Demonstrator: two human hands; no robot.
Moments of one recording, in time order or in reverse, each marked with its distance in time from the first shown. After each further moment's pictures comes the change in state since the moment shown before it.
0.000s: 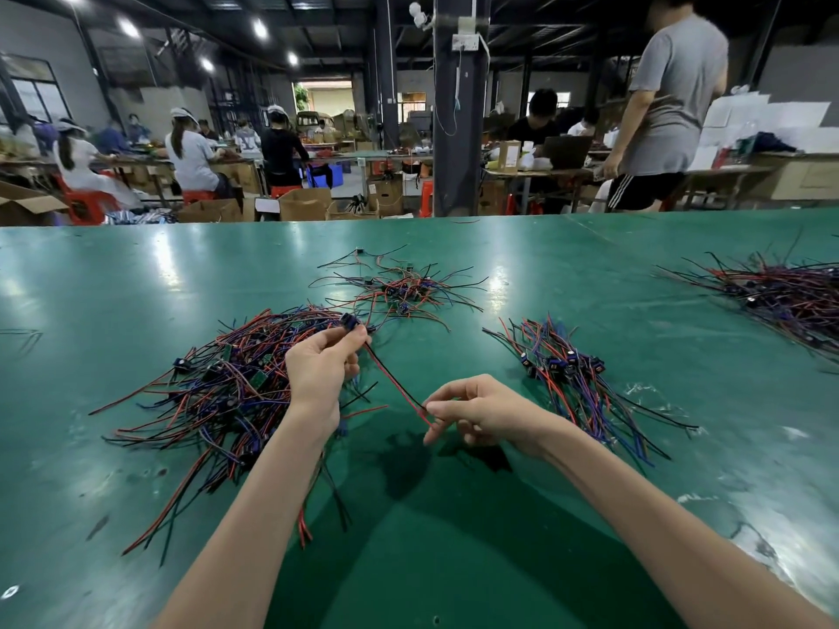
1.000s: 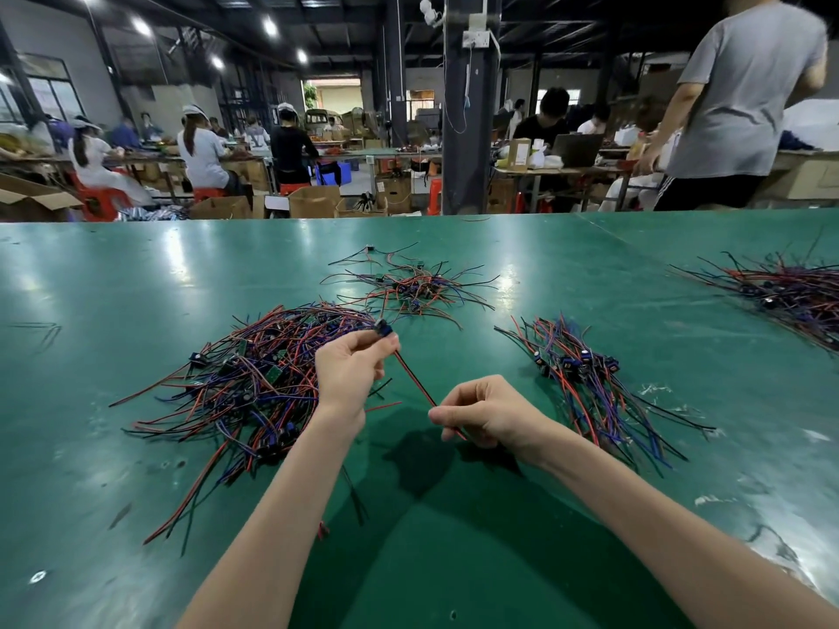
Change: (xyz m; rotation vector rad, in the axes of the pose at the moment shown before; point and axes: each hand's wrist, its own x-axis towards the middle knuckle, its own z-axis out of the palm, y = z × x) left_hand -0.008 -0.006 0.007 0.075 -0.068 0.020; right_hand 0.005 0.007 0.013 0.178 0.082 -0.077
